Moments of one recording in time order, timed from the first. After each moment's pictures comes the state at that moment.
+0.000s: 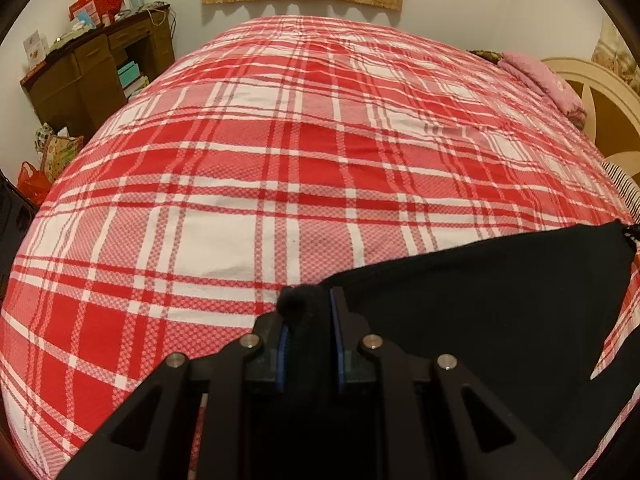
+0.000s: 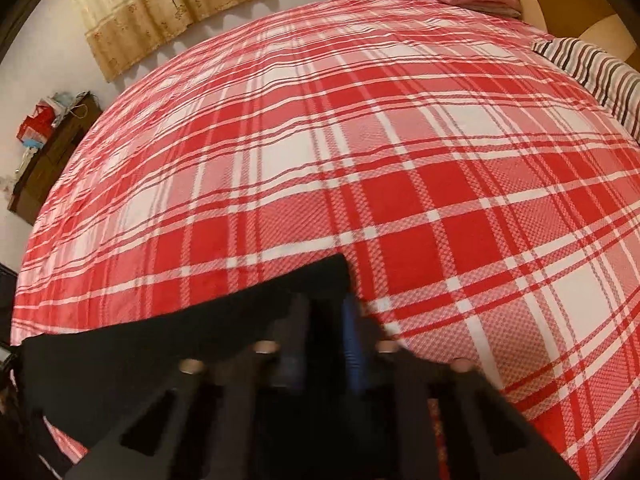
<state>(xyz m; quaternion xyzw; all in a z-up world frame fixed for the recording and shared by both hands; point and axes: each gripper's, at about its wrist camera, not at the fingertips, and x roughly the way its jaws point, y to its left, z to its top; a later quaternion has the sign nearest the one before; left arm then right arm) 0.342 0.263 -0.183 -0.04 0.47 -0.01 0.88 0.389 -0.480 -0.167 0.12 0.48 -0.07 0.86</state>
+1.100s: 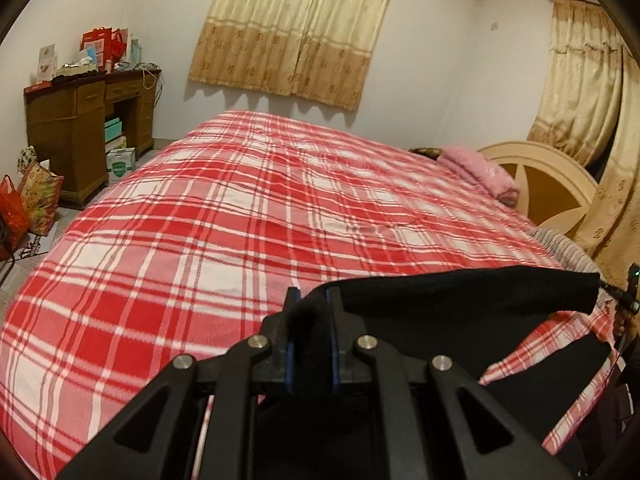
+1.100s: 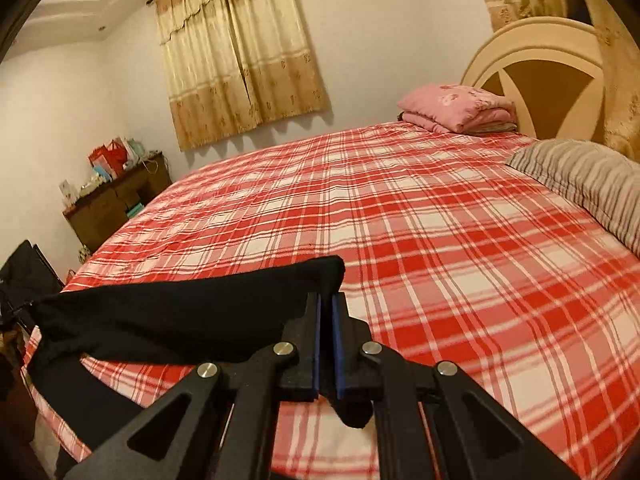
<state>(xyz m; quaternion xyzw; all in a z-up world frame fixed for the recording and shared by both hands) 0.239 0.288 -0.113 -0.13 0.29 -0.09 0.94 0.157 -0.451 -0.064 0.09 0.27 -0.01 0.96</state>
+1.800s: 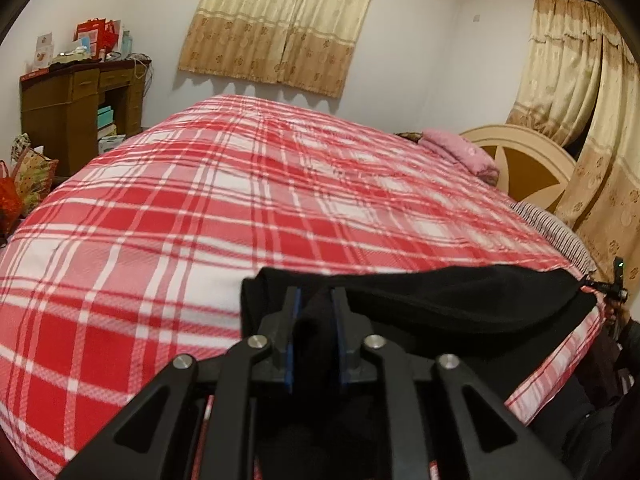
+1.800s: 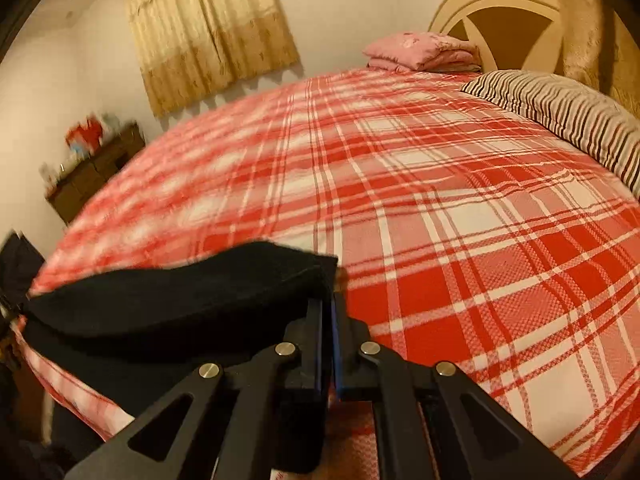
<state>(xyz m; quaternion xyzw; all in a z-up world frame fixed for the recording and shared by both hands) 0.158 0.293 -0.164 -0.11 0.30 -0.12 0.94 0.070 -0.464 -0.127 0.09 0.36 -0.06 0.93</state>
